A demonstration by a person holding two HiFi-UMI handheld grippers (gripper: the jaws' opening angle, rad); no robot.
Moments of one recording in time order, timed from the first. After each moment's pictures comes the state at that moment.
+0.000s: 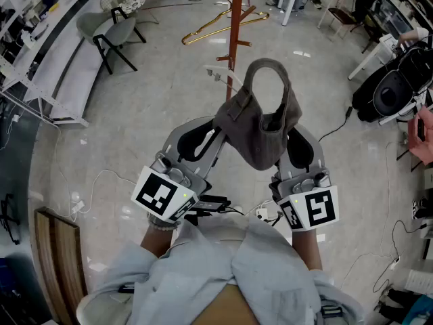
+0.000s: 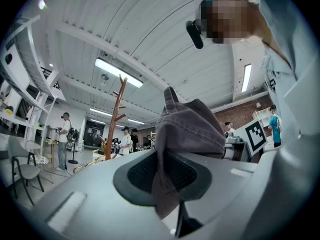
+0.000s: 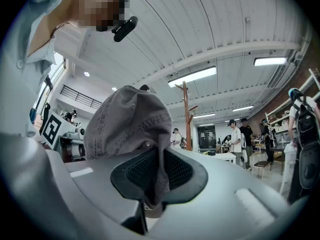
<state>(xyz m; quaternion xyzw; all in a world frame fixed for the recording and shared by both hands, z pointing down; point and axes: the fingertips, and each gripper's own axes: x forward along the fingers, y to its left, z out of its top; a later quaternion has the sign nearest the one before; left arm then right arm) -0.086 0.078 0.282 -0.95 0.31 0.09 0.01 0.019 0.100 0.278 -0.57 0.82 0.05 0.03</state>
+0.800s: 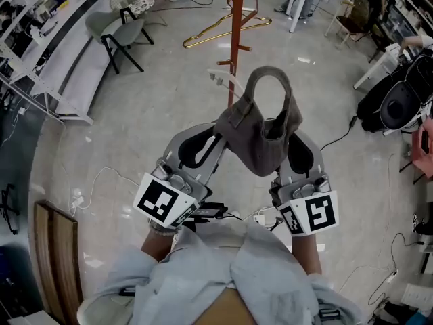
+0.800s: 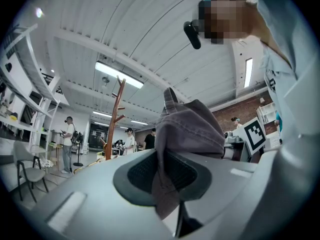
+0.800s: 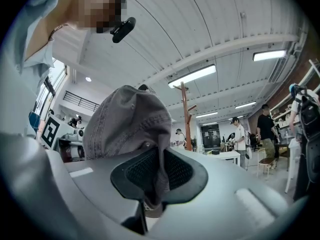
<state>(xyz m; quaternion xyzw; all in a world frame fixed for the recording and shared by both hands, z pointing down) -0.063 0.091 0.281 -0.94 0.33 0.09 0.02 0.045 0.105 0.280 -0.55 0.84 0.04 0.05</state>
